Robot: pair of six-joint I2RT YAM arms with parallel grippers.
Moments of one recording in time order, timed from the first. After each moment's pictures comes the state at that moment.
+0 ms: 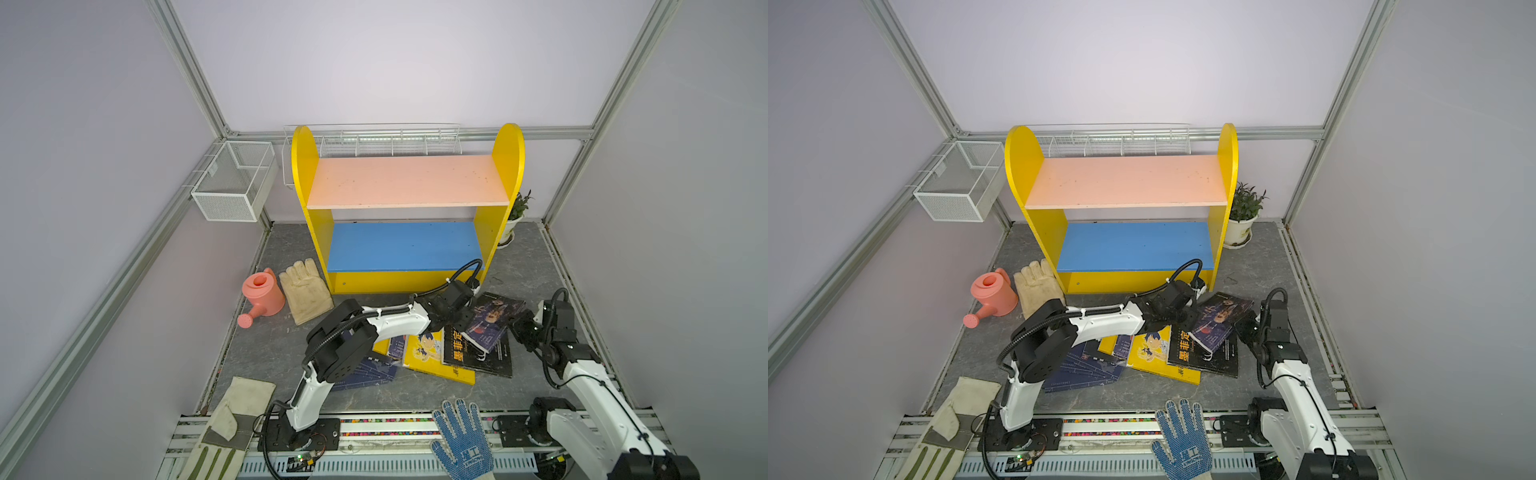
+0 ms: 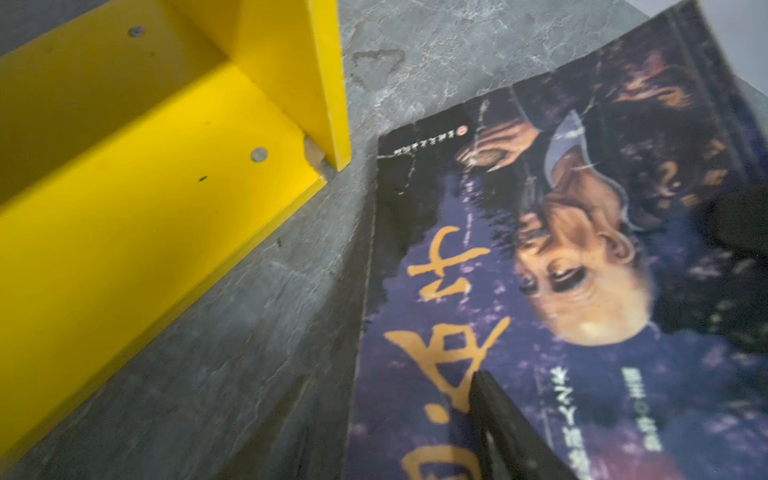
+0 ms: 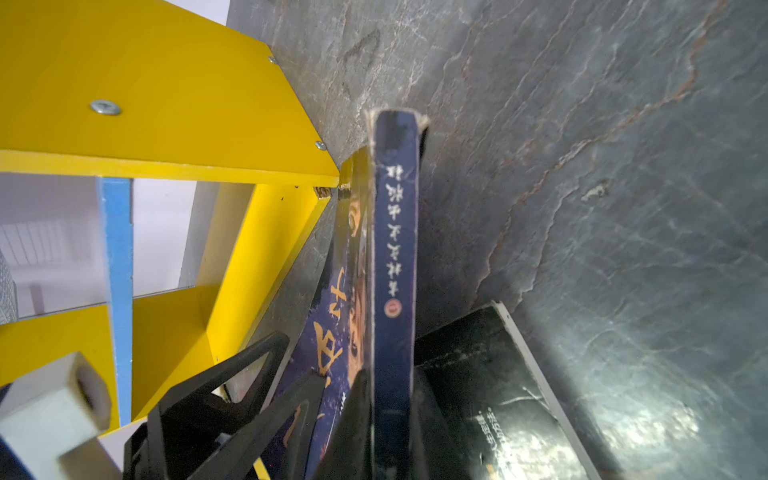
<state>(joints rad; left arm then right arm) -1.06 2.05 1.39 -0.07 -0.08 -0.18 -0.02 0.84 0.44 -0.37 -0.27 0.93</state>
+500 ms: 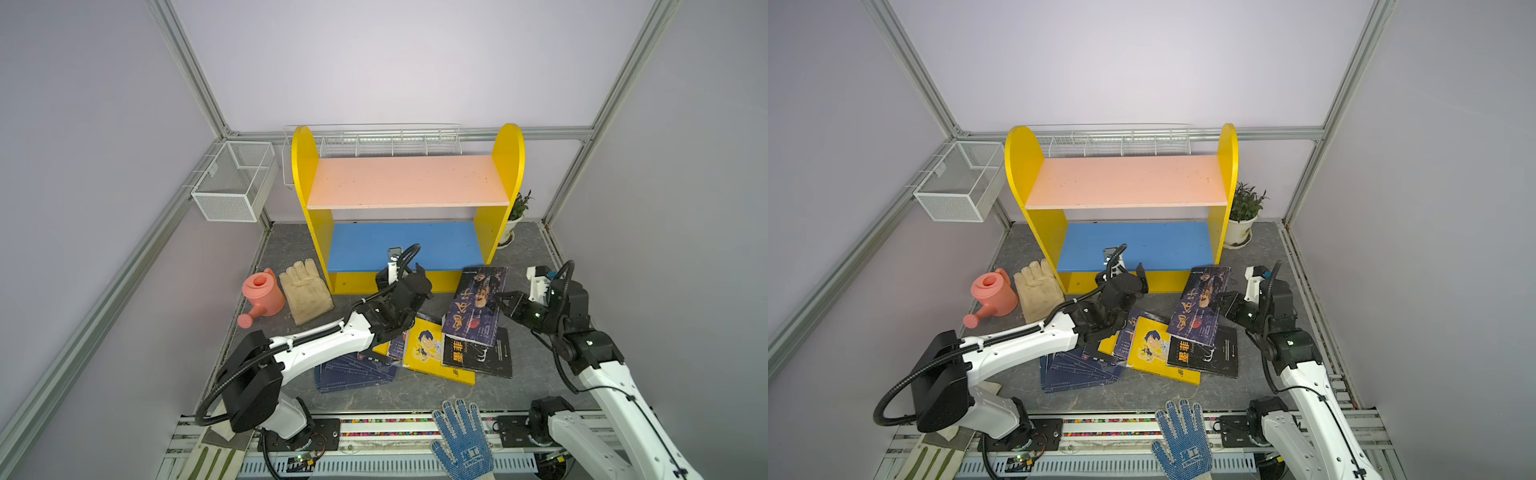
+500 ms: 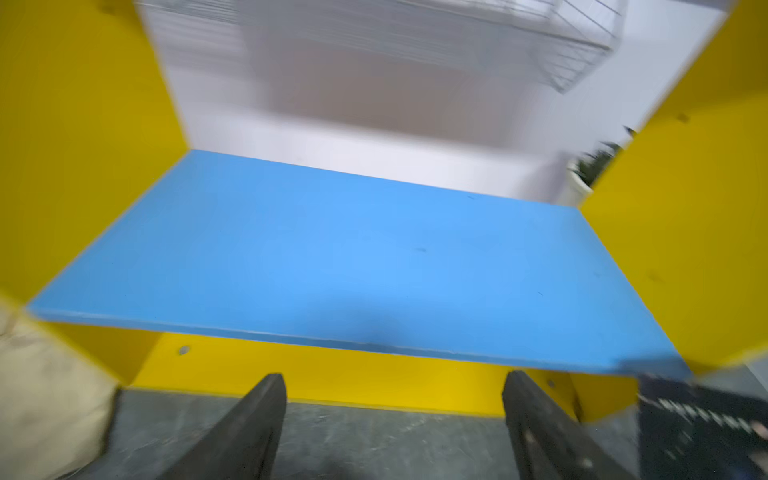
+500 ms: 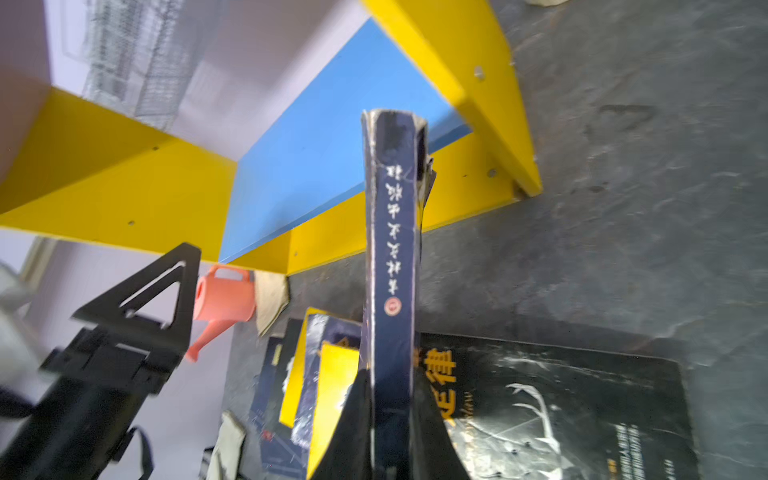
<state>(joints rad) -1.00 1.48 1.06 -0.06 -0.92 -0.61 0.18 0.79 0.76 -0.51 -0.40 0.68</state>
